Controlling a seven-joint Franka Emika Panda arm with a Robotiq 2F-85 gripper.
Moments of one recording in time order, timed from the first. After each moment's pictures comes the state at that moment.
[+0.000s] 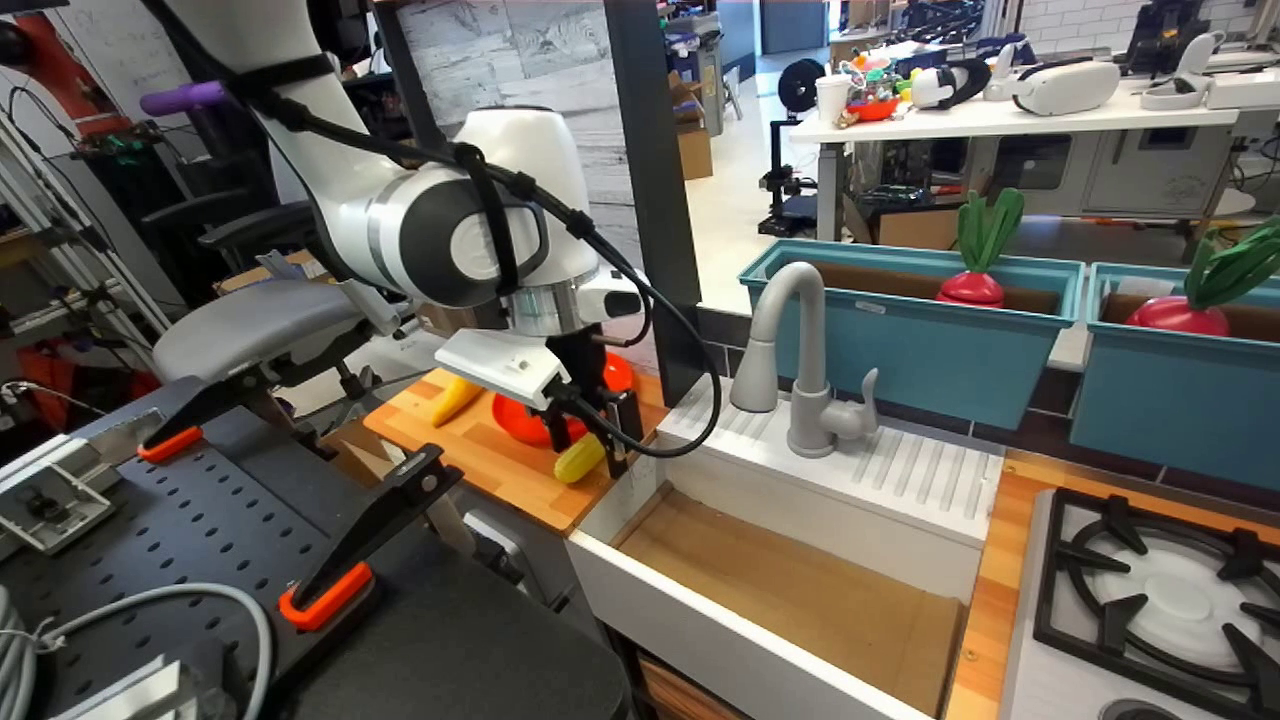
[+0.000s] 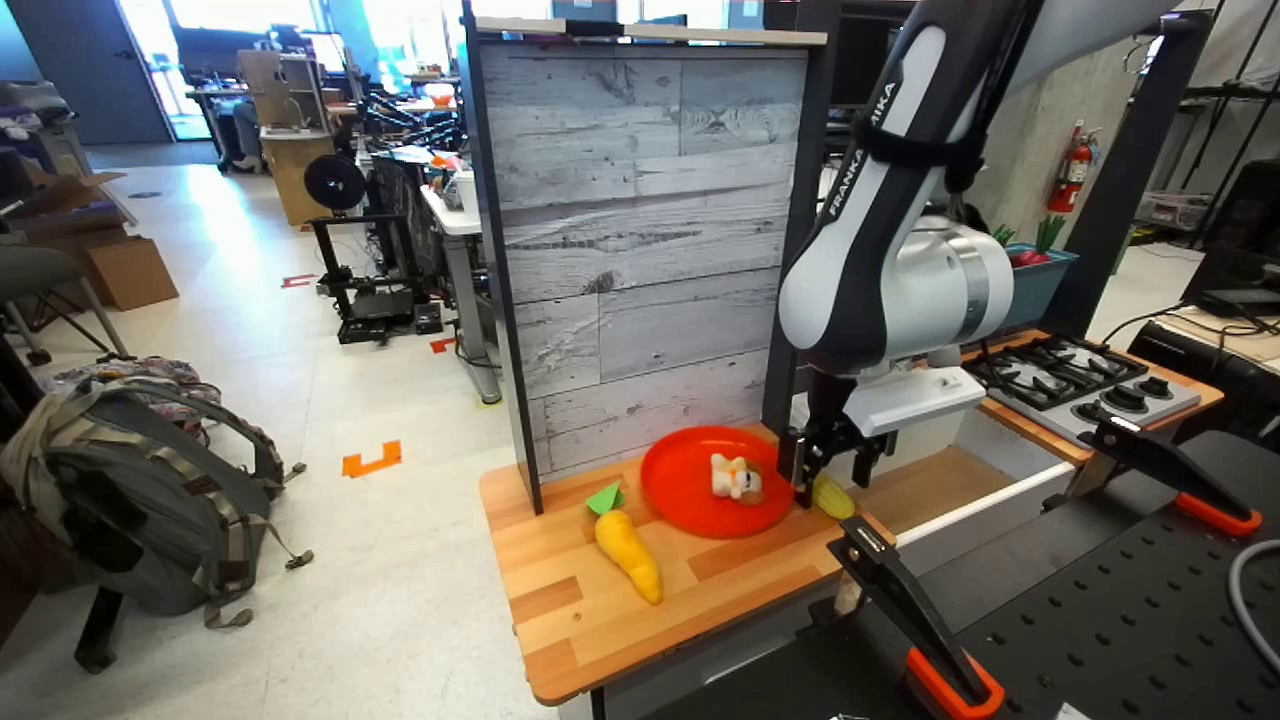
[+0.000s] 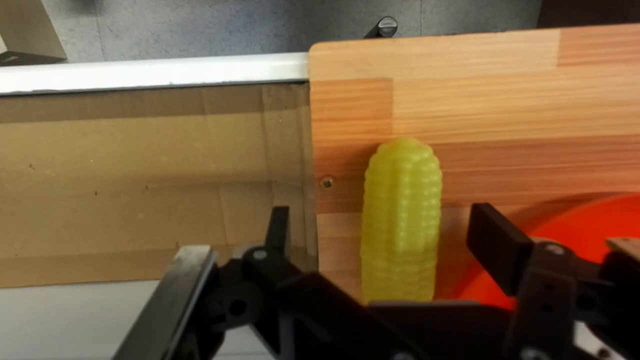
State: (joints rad) arm -0.01 1.02 -0.05 -1.90 0.03 2.83 -0.07
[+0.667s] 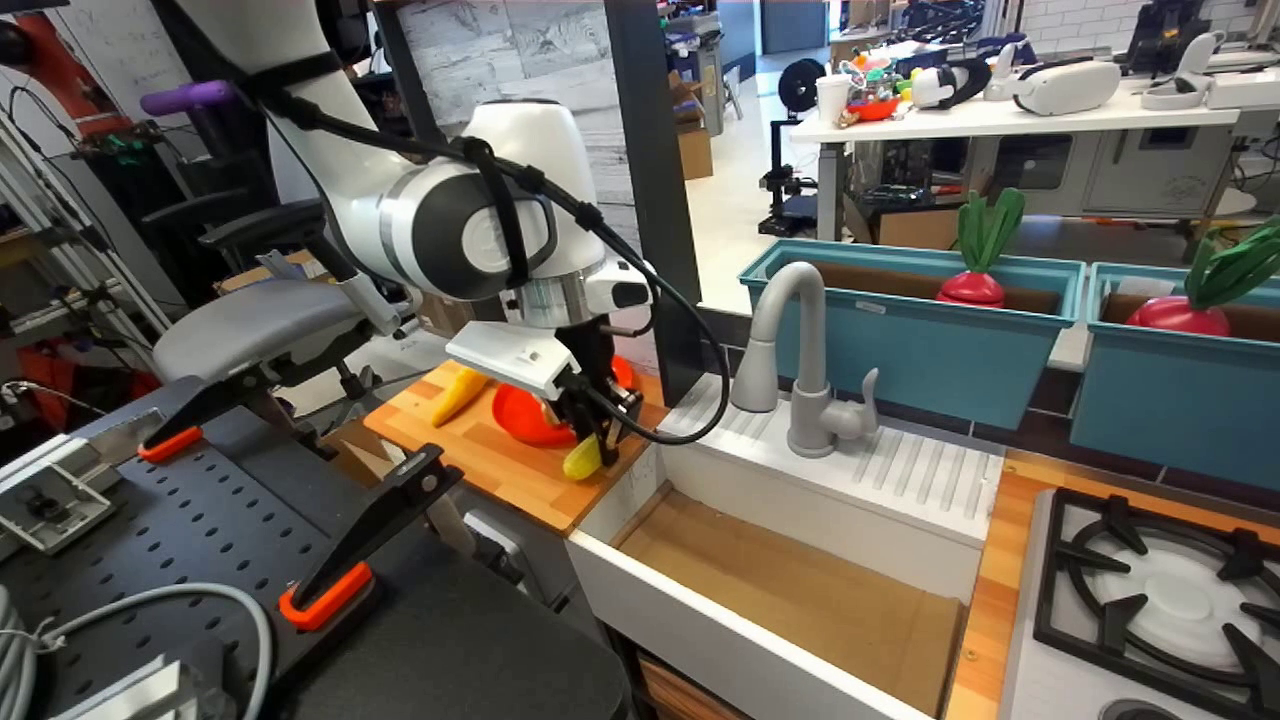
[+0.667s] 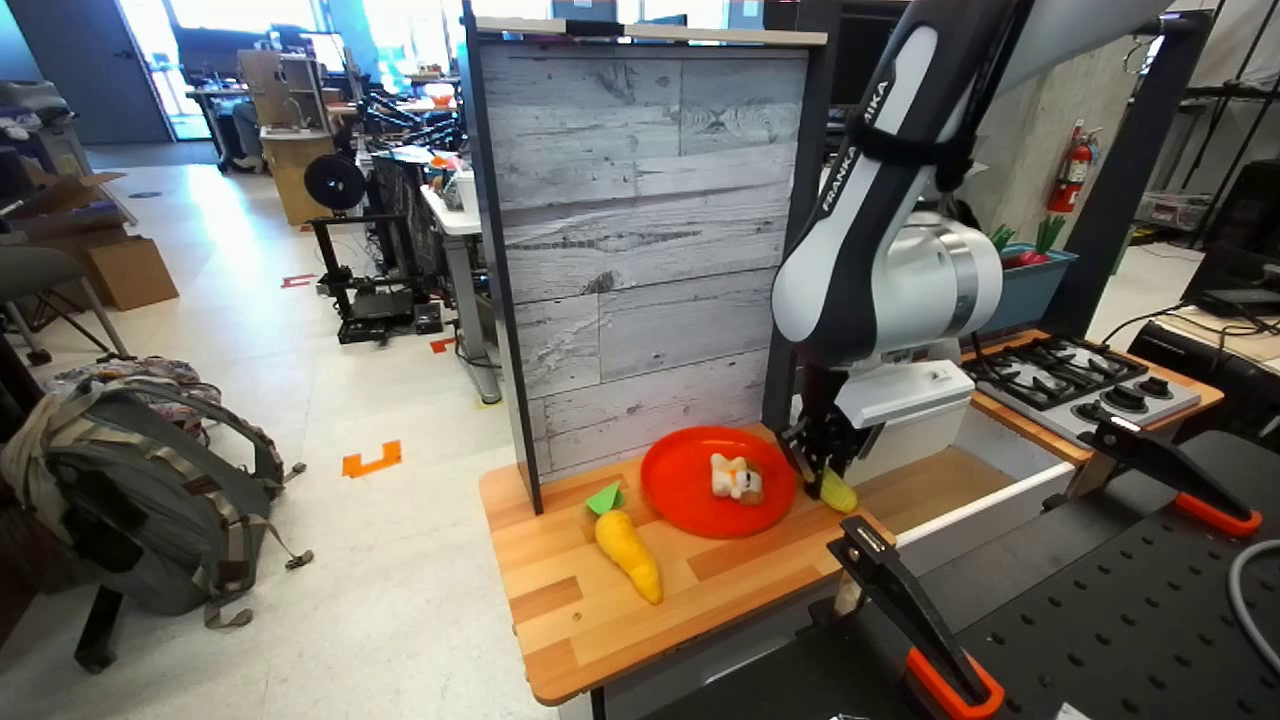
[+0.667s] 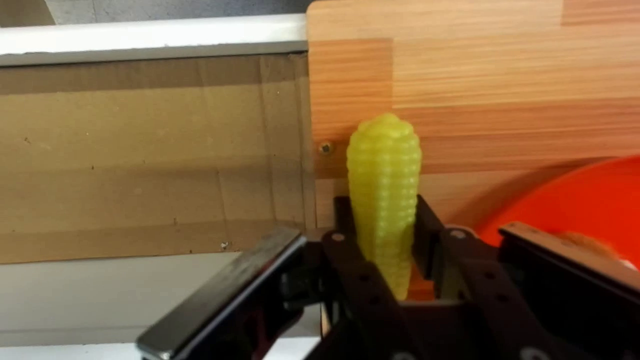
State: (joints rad) arm -0.01 1.03 -0.04 -1.87 0.03 2.83 -0.07
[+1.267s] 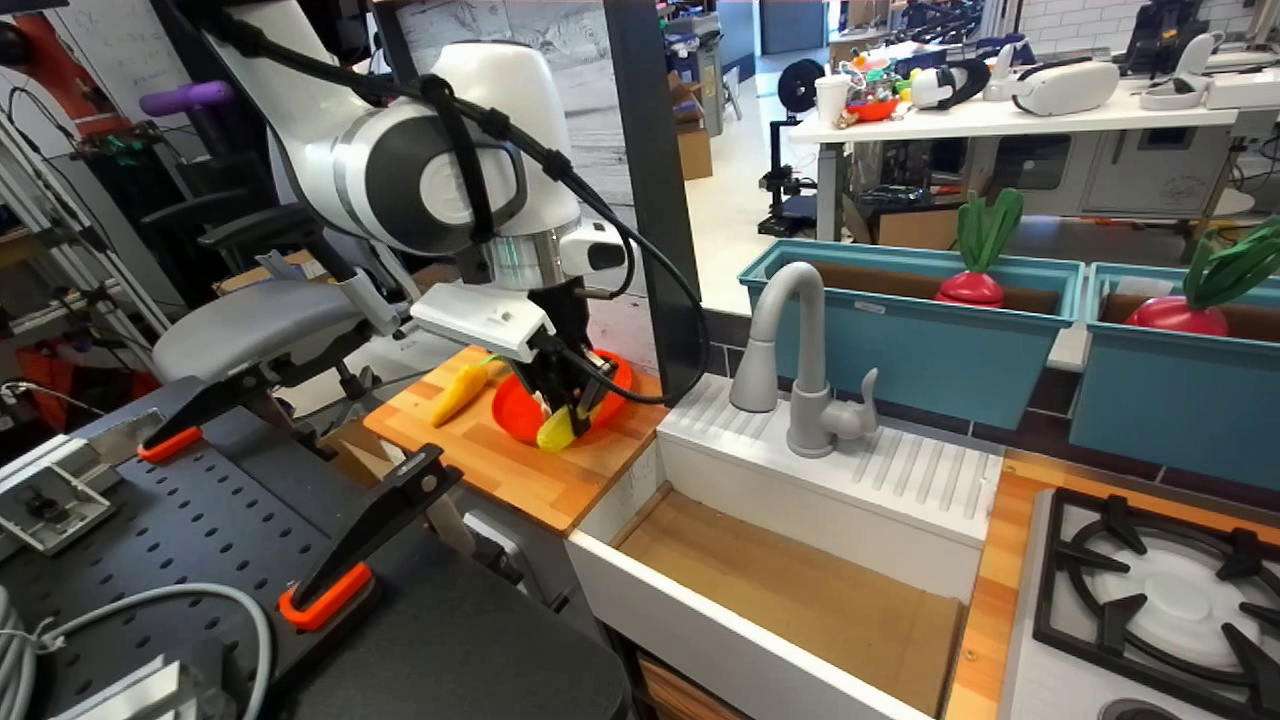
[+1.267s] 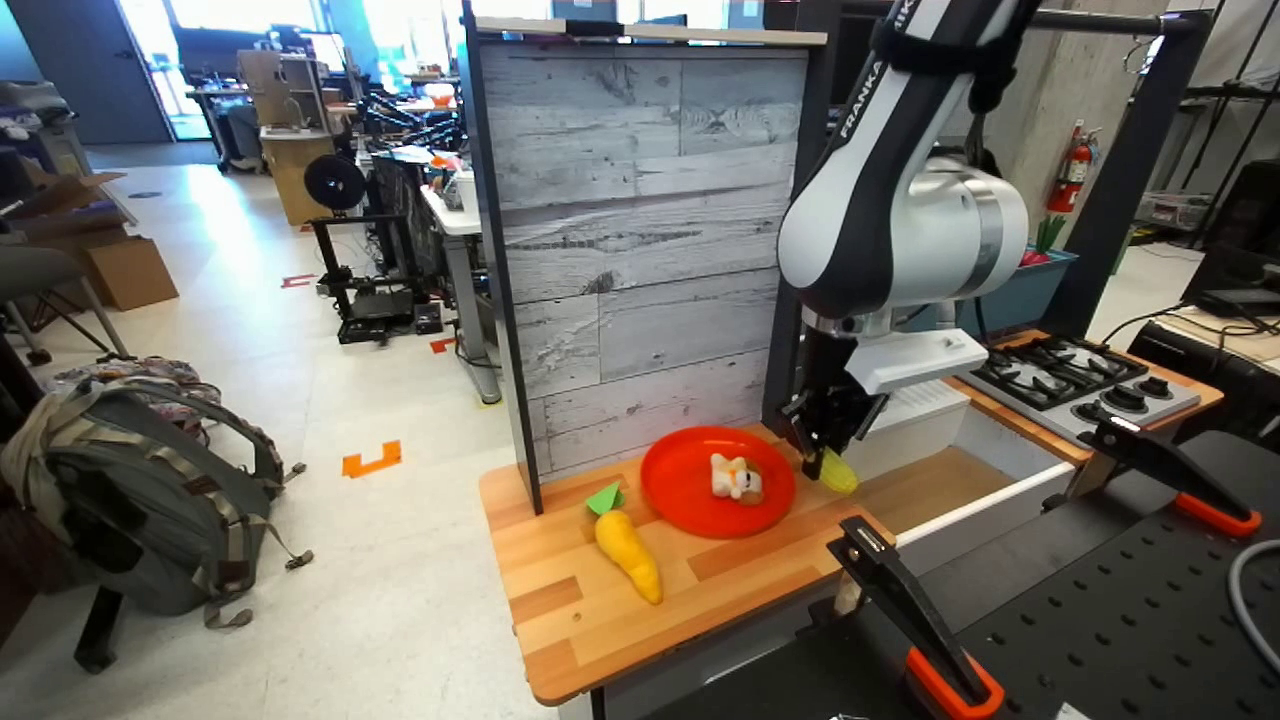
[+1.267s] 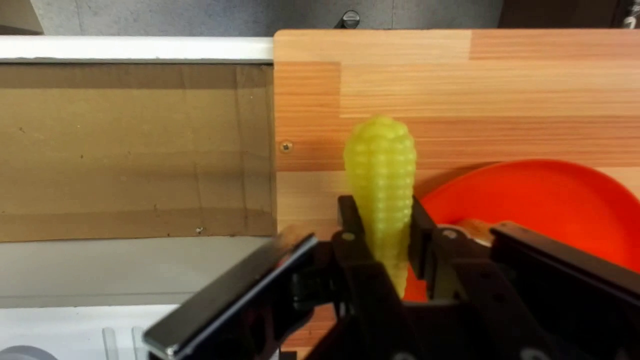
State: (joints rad) arm -0.05 0.90 0.01 -1.99 0.03 2.82 -0.12
